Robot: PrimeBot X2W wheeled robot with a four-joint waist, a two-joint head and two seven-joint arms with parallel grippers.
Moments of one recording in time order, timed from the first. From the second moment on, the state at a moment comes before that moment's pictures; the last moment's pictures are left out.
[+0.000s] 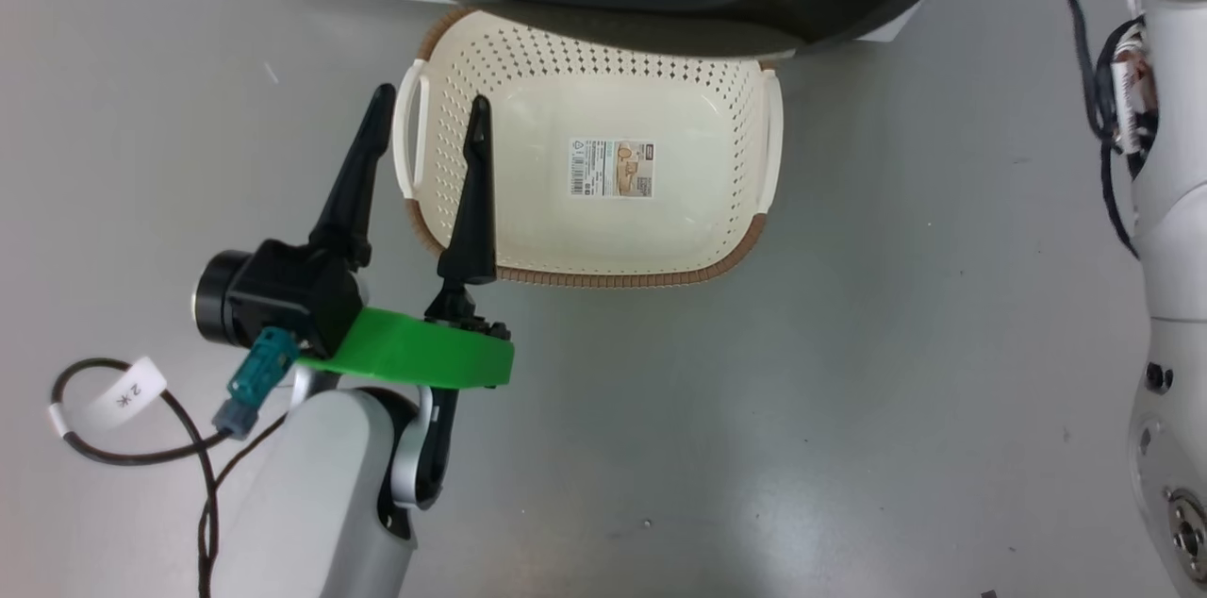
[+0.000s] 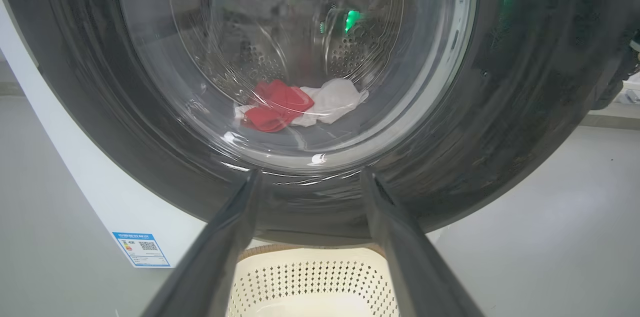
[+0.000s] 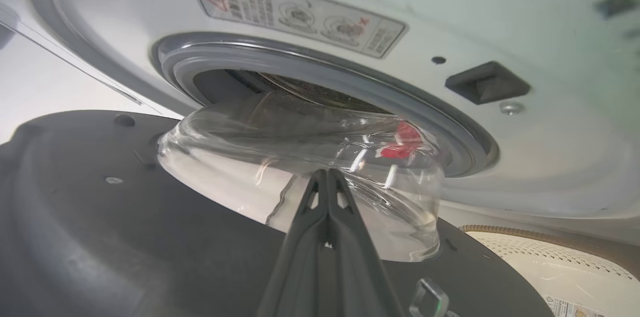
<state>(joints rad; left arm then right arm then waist) -0.56 0.02 -0.28 0.20 -0.29 0.11 -0.25 -1.22 -0.08 -0.01 0.61 1.27 0.12 0.69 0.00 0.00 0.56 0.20</state>
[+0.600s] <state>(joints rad) -0.55 0.02 -0.25 0.20 -0.28 0.11 -0.25 -1.11 -0.08 0.03 0.55 1.33 0.12 0.70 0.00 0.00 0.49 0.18</state>
